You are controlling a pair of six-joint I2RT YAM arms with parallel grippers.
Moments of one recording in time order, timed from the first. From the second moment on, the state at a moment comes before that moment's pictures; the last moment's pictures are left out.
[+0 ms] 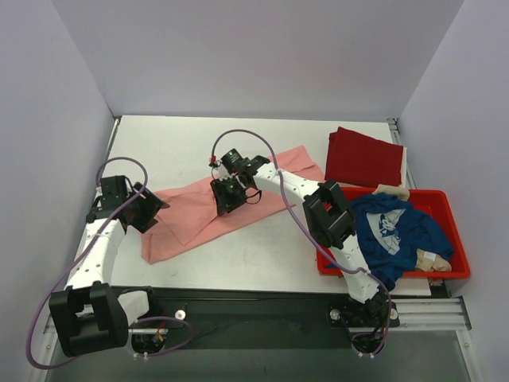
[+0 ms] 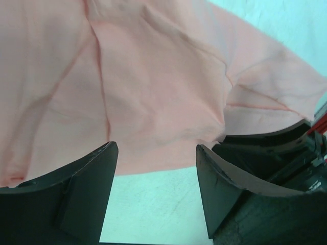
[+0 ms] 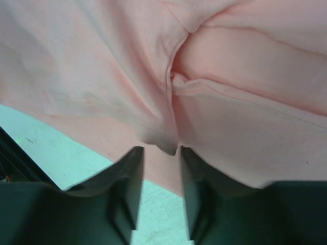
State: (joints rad) left arm 0.12 1.11 0.75 -0.58 0.20 -0.82; right arm 0.78 2.27 1.85 -0.66 -0.33 0.27
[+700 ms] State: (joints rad) left arm 0.33 1.47 0.87 -0.37 0.18 -0.67; right arm 0.53 2.17 1.85 -0.71 -0.19 0.24
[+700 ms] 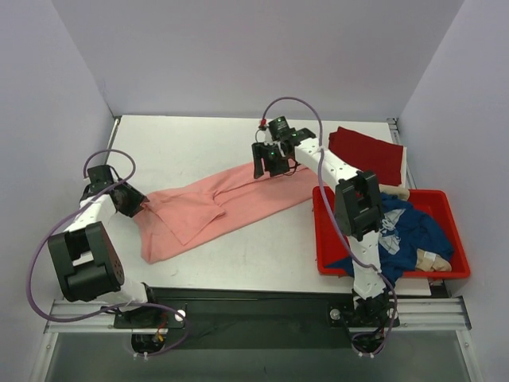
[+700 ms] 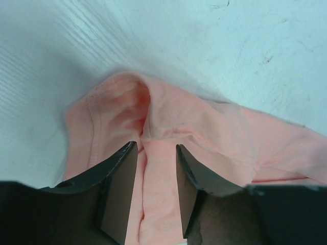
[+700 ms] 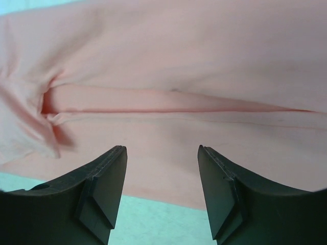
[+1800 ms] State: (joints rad) left arm 0.34 1.68 0.91 -0.23 0.18 -0.69; right arm 0.35 2.35 1.96 -0.71 -0.02 0.25
